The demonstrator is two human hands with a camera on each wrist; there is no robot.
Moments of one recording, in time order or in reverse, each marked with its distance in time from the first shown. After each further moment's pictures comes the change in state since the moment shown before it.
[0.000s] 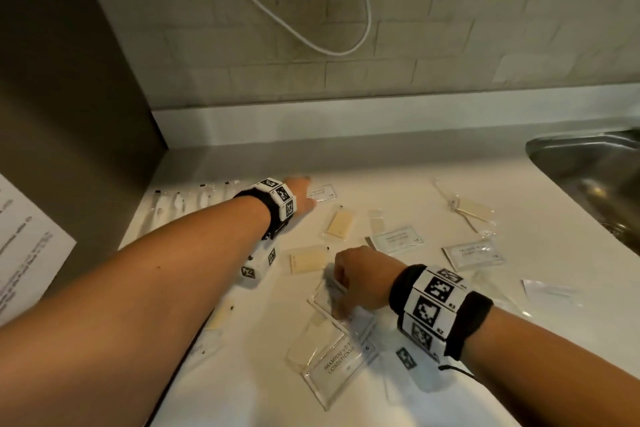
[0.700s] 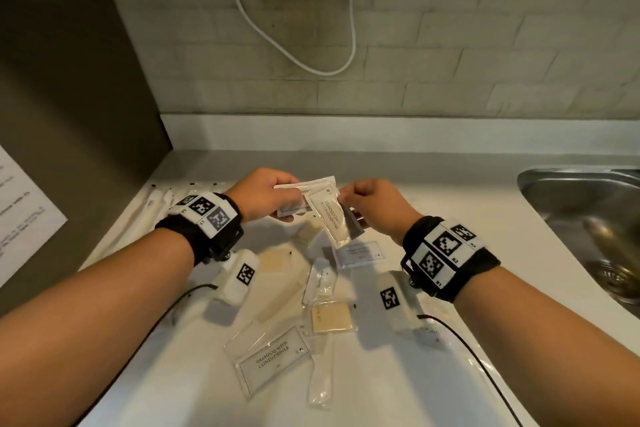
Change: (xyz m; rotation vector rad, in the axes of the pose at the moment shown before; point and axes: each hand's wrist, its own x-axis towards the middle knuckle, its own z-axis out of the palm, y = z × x) left_hand -0.089 0.058 -0.032 -0.856 0.160 0.023; right_hand 0.003 0.088 -0.080 0.805 0.441 -0.193
